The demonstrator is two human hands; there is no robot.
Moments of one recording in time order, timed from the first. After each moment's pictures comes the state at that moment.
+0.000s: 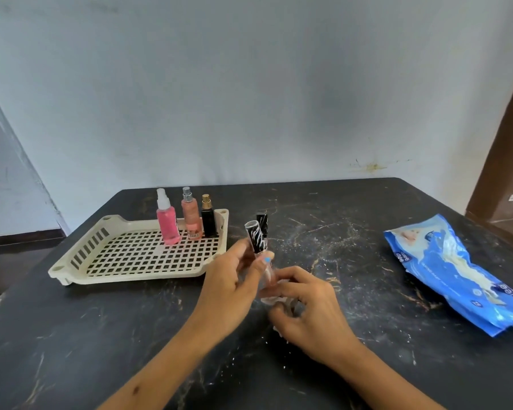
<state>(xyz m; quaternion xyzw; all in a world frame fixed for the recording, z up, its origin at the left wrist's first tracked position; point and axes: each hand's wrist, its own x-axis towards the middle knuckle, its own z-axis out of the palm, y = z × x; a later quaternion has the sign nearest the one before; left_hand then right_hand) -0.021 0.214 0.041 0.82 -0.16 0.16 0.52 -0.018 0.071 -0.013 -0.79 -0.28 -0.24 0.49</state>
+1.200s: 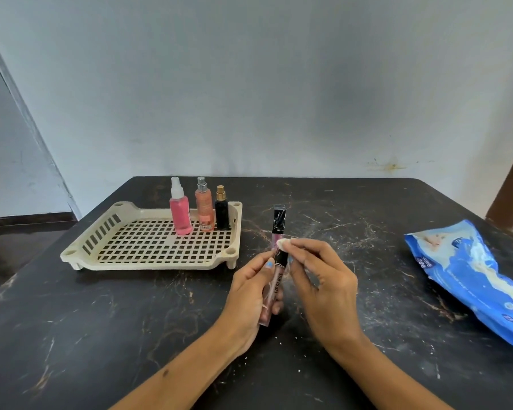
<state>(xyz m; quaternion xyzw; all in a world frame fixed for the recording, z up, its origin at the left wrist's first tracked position) -0.018 0.203 0.015 0.60 -0.01 -0.01 0.80 0.005 0.088 -0.009 -0.73 -0.24 -0.41 0.49</state>
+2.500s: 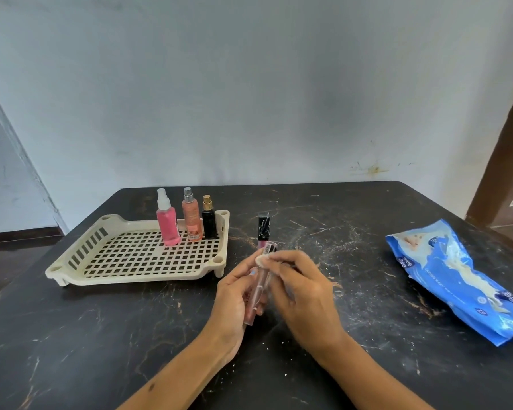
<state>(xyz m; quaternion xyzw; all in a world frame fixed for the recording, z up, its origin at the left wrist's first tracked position) -0.021 0.204 0.020 0.62 -0.02 -0.01 0.78 0.006 0.088 -0.014 -0.76 -0.28 -0.42 0.42</state>
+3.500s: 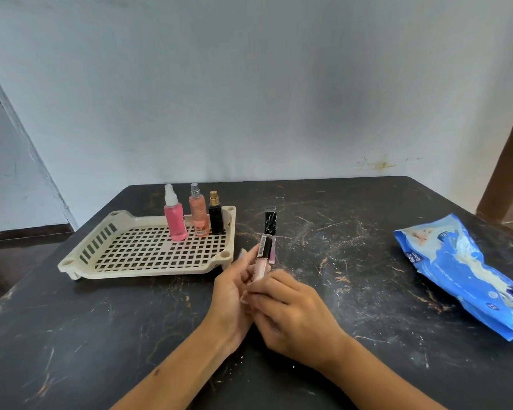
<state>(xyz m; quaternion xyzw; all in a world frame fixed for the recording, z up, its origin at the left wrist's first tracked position) -0.017 0.210 0.022 0.48 0.01 -0.06 0.87 -0.007 0.099 -0.018 -0.75 -0.43 -0.41 0.29</state>
